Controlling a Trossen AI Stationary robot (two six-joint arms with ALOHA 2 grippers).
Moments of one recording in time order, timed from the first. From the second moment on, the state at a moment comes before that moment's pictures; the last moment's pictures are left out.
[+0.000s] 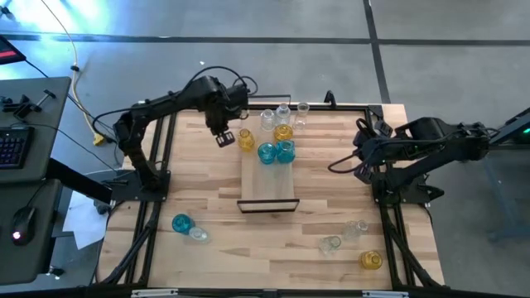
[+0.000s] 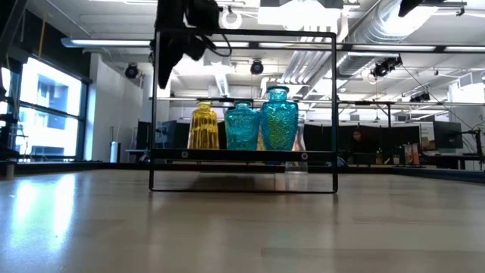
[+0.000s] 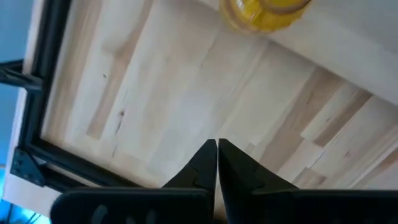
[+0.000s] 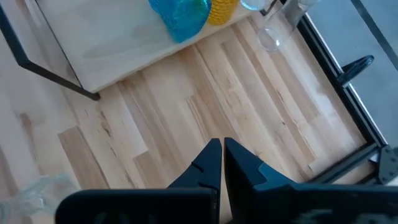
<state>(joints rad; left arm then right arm) 0.47 1.75 1.72 -1.54 -0.10 -0.01 0.22 1.10 1.47 -1.56 0.39 0.60</state>
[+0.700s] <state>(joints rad) 0.46 1.75 1.66 -1.38 0.04 -0.02 0.22 1.07 1.47 -1.57 0.46 0.63</state>
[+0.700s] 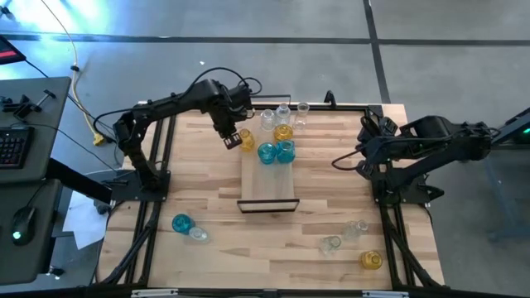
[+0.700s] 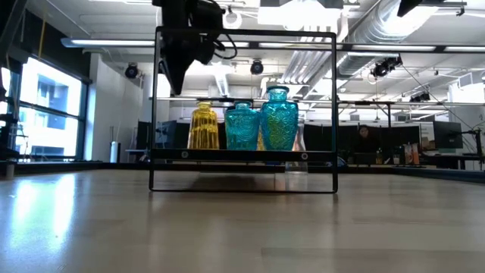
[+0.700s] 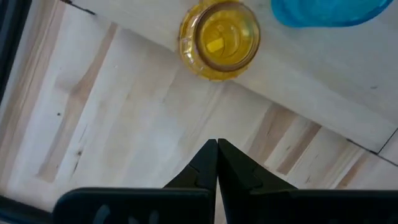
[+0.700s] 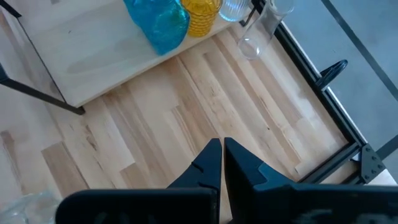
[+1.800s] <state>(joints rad) 0.44 1.85 1.66 -1.25 0.05 -0.03 0.22 1.07 1.47 -1.57 0.46 0.62</state>
